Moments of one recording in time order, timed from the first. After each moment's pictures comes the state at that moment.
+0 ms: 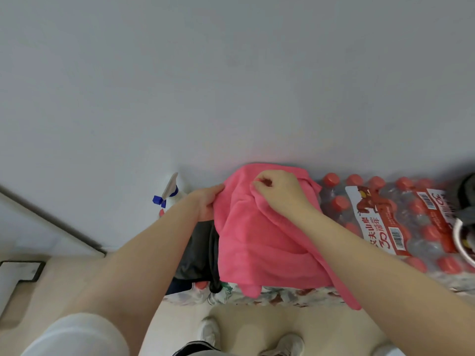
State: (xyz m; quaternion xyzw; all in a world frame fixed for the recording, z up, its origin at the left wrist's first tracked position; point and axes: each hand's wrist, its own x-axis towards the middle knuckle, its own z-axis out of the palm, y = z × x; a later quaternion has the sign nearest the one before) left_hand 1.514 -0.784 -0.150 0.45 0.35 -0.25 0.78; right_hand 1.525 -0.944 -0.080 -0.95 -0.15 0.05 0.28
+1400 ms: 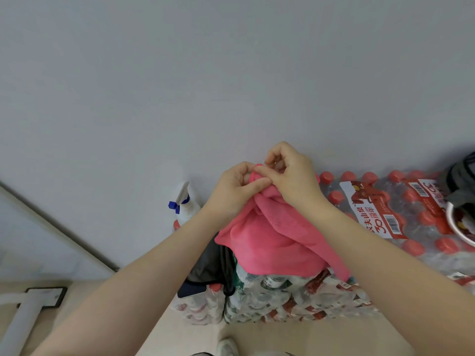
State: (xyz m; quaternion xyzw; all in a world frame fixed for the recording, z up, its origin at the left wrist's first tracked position) left_hand 1.434 -0.832 -0.036 0.68 -0.01 0.01 0.73; right_hand 1.477 -0.953 -0.018 -0.85 -0.20 -0.10 0.47
